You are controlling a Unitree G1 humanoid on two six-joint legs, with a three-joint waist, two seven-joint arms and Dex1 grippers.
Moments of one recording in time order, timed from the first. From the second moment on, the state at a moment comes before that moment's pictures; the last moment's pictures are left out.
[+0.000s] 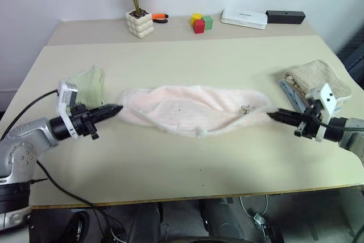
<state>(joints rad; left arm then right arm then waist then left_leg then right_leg) -0.13 0.82 0.37 -0.16 -0.86 0.83 -1.00 -0.09 -0.95 -0.32 -0.17 0.59 0.63 1.02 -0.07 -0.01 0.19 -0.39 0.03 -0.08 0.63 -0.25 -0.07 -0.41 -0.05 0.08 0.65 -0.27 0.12</state>
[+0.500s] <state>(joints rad) 0.07 0.91 0.56 -0.28 -1.07 1.04 -1.01 0.15 -1.09 -0.46 -0.17 0.55 0.57 1.24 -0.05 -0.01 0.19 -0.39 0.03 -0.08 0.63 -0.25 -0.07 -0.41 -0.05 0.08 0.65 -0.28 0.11</state>
